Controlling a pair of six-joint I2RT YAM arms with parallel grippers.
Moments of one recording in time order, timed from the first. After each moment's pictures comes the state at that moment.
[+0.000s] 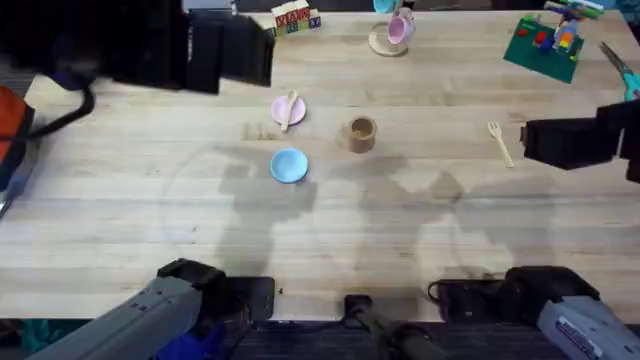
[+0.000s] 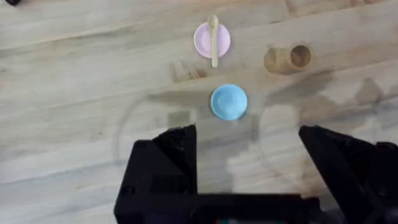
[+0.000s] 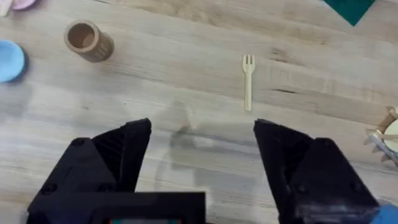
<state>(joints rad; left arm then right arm) -0.26 1.13 1.64 -1.47 0.02 -0.10 0.00 0.79 1.20 -1.28 -0.04 -0.14</state>
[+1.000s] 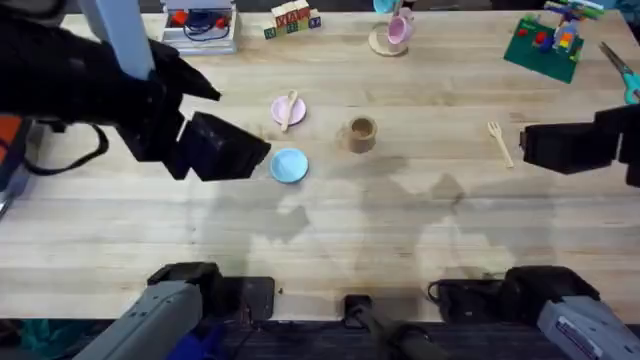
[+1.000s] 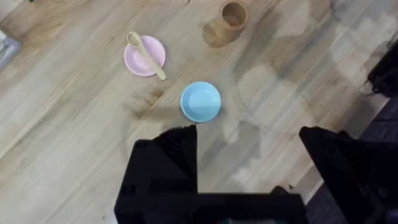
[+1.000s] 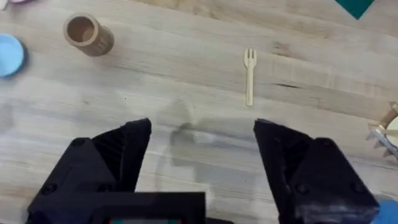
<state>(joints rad) 0.05 1.06 1.38 -1.47 0.55 0.71 0.00 0.79 1.20 -1.30 -0.04 -0.14</state>
